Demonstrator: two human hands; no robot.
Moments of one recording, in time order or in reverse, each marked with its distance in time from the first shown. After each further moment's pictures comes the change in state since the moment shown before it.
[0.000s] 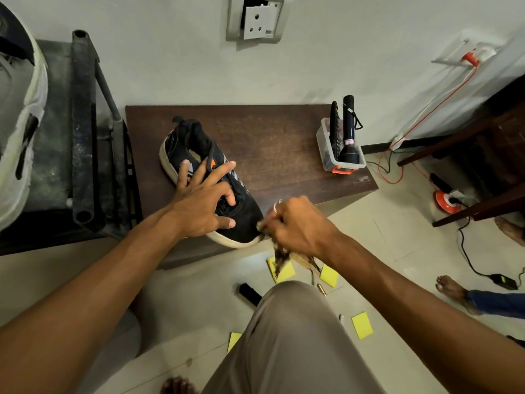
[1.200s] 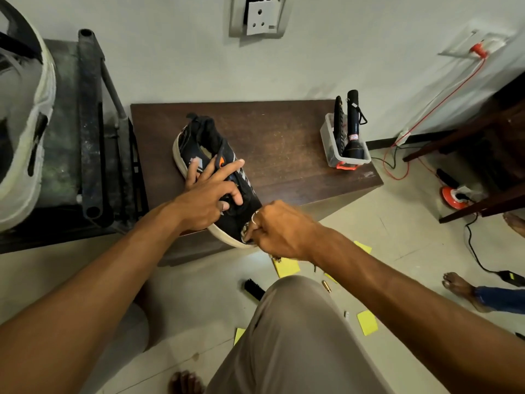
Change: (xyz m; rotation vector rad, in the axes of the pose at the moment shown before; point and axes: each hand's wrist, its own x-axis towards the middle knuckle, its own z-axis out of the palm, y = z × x) left_hand 0.002 -0.016 0.006 -0.111 0.016 0.128; right_hand 0.003 -0.027 0.012 -0.192 -0.172 -0.201
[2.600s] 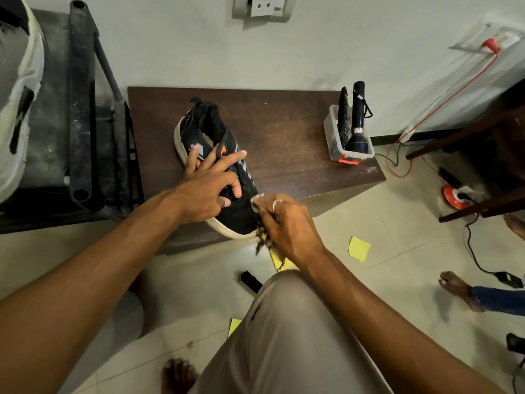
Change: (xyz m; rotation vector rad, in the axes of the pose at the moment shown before) left_hand 0.002 0.016 -0.005 0.040 -0.045 -0.046; right_hand -0.012 0.021 0.041 0.259 0.466 0.121
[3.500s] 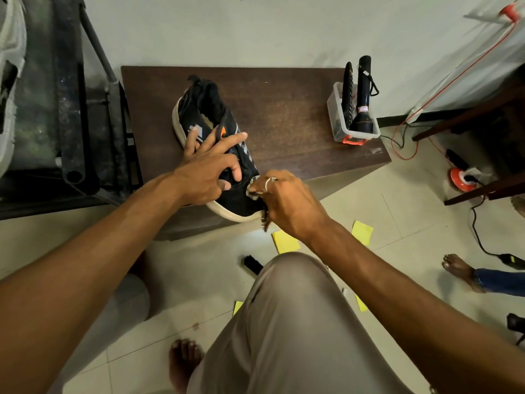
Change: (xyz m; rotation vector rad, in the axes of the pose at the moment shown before) left_hand 0.001 0.000 0.002 0.034 -0.010 -0.021; right_hand 0.013 0.000 -0.004 -0.196 -0.112 -0.188
